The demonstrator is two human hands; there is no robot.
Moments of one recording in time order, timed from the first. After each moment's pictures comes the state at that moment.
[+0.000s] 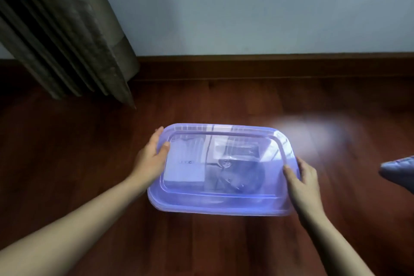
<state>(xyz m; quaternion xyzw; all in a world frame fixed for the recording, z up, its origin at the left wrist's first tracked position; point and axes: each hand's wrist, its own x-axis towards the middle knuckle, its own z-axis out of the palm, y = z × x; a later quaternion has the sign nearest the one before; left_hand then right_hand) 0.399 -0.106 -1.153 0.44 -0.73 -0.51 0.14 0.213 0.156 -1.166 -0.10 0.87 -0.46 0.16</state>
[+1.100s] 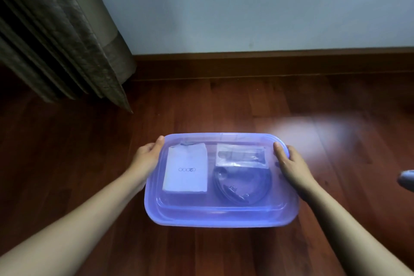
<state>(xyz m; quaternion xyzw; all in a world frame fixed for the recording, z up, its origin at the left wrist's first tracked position) 0.387 -0.144 -1.190 0.55 -0.61 -0.56 0.08 0.159 0.106 -1.196 -0.11 0.86 -0.42 0.28</state>
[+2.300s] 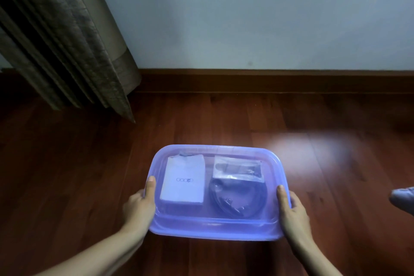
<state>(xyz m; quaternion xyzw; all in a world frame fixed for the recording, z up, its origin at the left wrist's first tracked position) 0.428 -0.078 -1.195 0.64 -0.64 -0.41 0.11 0.219 0.151 -1.202 -0.01 0.86 -0.44 0.24</state>
